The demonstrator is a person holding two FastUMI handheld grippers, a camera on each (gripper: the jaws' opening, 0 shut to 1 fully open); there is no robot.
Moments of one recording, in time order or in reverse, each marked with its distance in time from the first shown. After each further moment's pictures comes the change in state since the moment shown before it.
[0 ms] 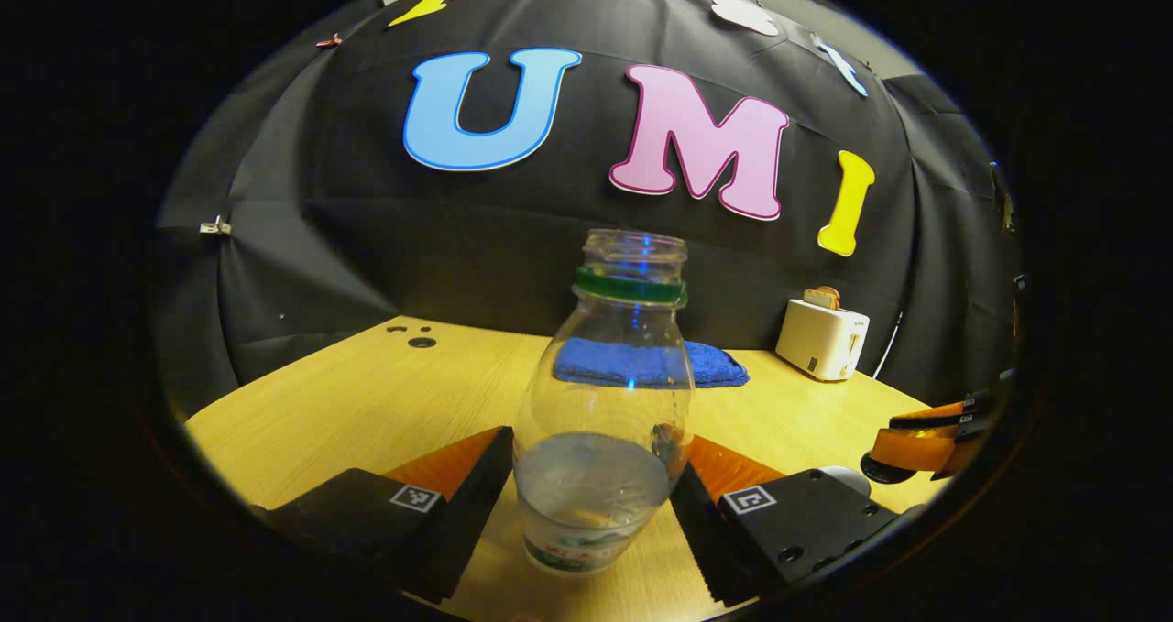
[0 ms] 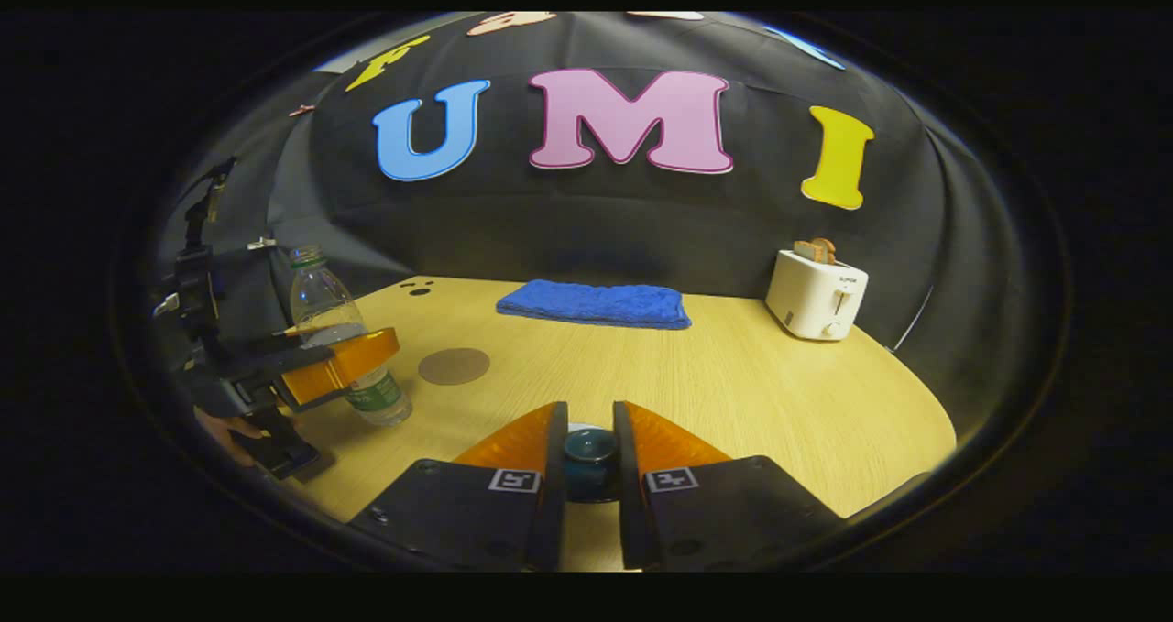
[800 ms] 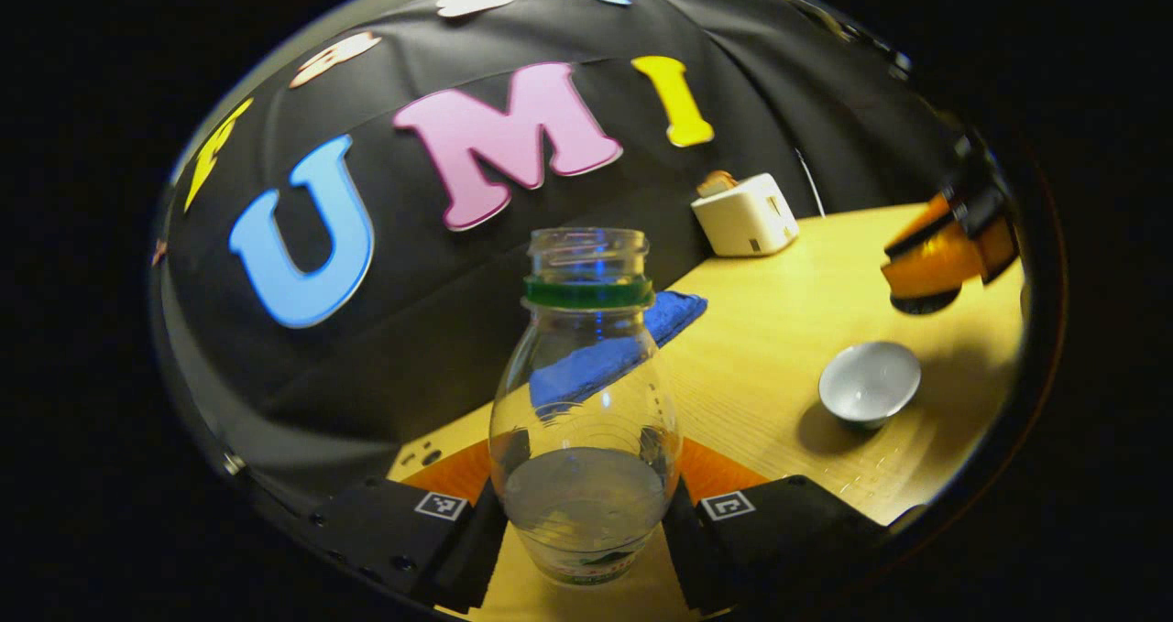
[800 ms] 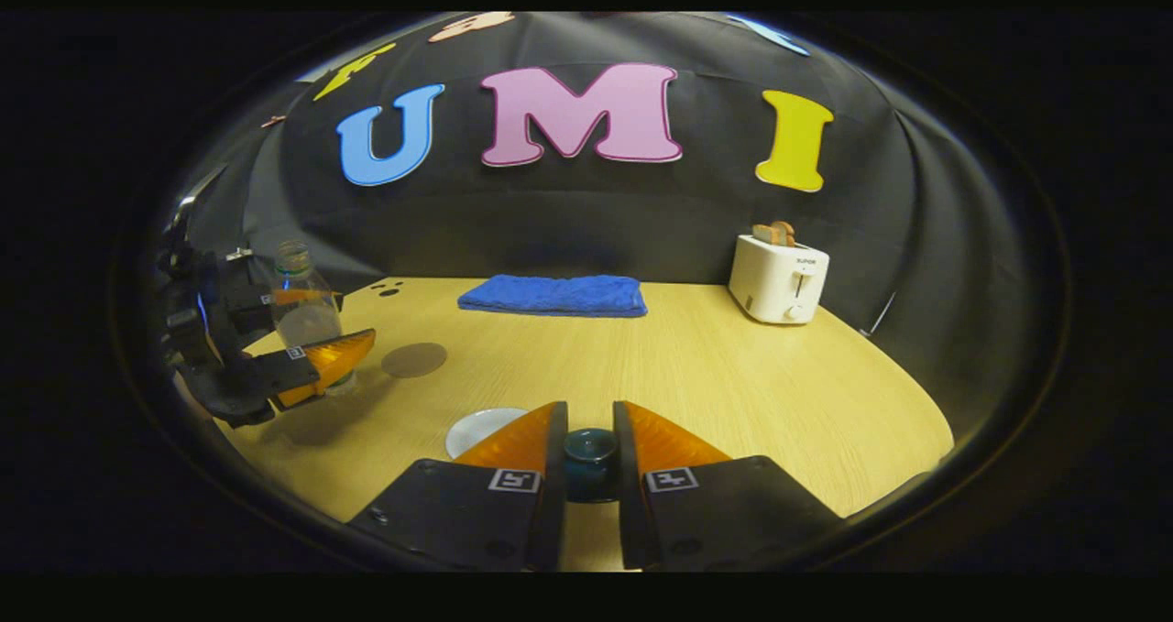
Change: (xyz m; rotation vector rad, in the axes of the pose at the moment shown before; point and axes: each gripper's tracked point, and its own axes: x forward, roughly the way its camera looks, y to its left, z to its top) left arm 0.014 -0.050 0.004 0.783 0.024 -0.132; right arm -0.012 -0.057 -0.011 0.061 0.019 -0.064
